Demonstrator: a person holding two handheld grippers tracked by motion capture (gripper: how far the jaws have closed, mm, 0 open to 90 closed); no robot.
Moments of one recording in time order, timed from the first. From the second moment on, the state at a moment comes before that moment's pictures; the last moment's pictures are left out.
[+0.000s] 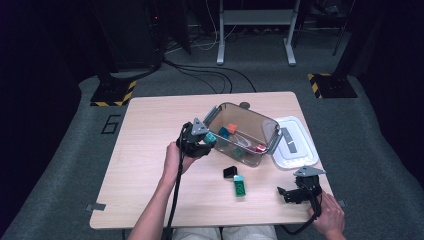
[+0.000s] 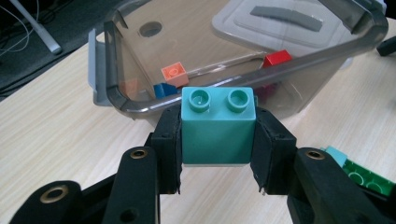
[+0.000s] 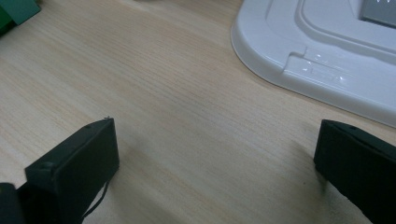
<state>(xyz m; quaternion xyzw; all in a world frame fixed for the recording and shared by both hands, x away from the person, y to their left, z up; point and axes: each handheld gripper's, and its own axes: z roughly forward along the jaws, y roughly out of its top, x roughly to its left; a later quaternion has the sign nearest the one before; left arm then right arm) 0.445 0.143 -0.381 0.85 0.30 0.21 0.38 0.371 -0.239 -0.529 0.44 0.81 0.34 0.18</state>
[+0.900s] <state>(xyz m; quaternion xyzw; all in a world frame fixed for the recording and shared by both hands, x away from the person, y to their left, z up) 0.482 0.120 -0.350 0.85 0.30 0.22 0.36 0.371 -0.239 -0.529 0.44 0.81 0.34 0.18</state>
